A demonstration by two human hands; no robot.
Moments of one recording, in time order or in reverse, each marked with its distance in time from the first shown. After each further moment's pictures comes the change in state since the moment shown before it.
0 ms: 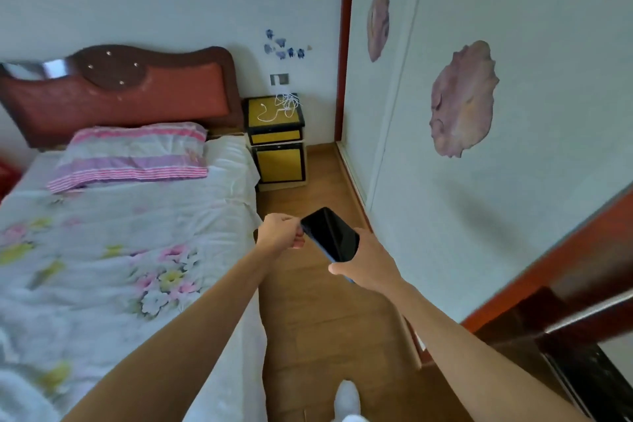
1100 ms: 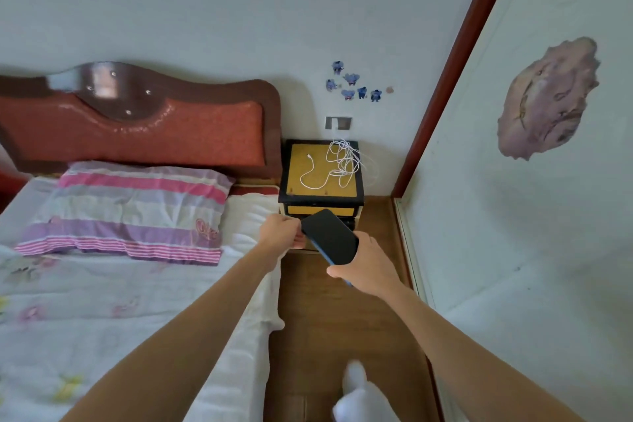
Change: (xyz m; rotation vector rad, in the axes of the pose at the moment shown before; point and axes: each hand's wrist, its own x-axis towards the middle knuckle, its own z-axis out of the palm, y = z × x) left_hand 0.602 0.190 -0.140 -0.103 0.150 -0.182; right_hand 0.635 -0.219 -0.025 -0.112 -0.150 -0.078
